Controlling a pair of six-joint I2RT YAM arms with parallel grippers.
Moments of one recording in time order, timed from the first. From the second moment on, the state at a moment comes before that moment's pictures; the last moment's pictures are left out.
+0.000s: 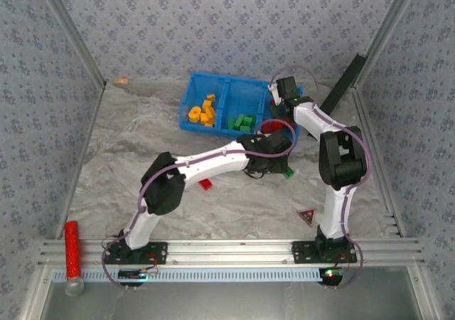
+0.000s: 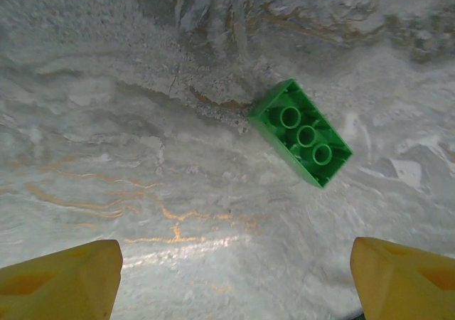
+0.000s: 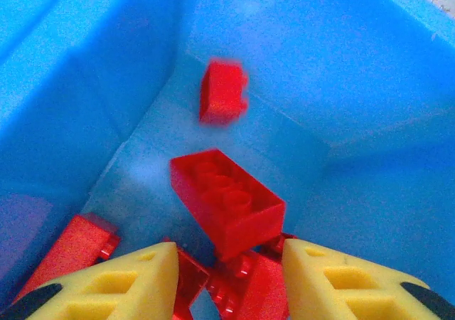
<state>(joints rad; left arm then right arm) -1.10 2.14 1.85 -0.82 -0.13 -1.02 0.25 1.99 1.53 -0.41 0.19 -0.22</state>
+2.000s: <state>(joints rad) -0.96 2.31 1.90 -0.91 0.02 -1.14 0.13 1.54 1.33 -0.37 -0.02 -0.14</state>
